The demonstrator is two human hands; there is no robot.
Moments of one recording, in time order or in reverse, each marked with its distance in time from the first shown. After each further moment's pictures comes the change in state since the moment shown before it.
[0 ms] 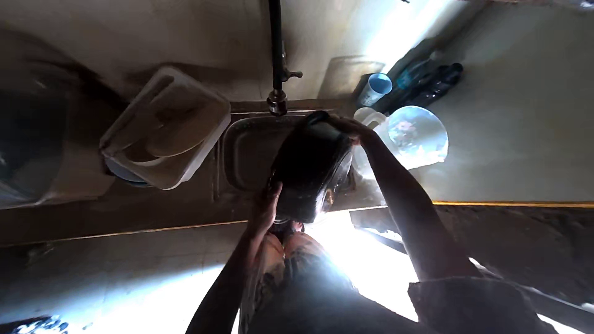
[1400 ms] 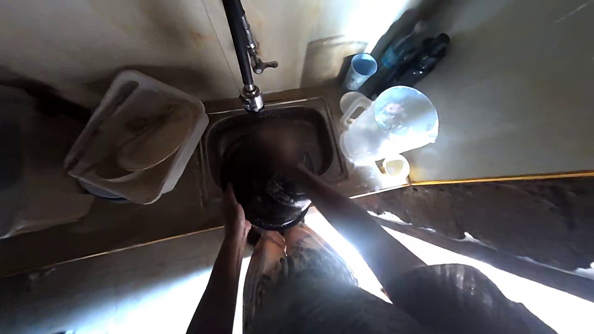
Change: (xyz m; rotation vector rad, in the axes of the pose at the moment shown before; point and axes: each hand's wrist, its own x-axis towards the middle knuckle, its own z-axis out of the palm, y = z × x) left_hand 0.033 -0.052 -0.003 -0.166 0.308 -0.346; right_hand 0.021 0.013 0.166 -0.369 0.251 -0.232
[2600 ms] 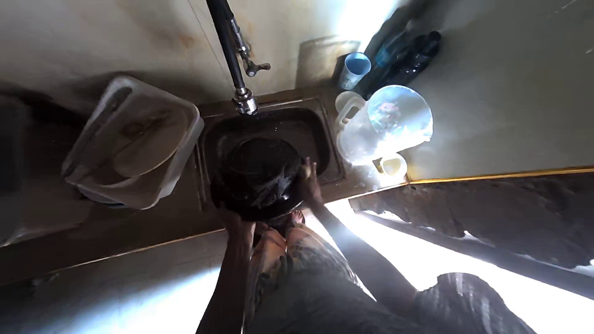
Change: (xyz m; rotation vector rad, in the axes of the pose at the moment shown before) left_hand -0.004 -0.020 0.011 -0.638 -0.016 -0.137; right_hand -0.104 0.087 0.012 0.288 0.155 0.267
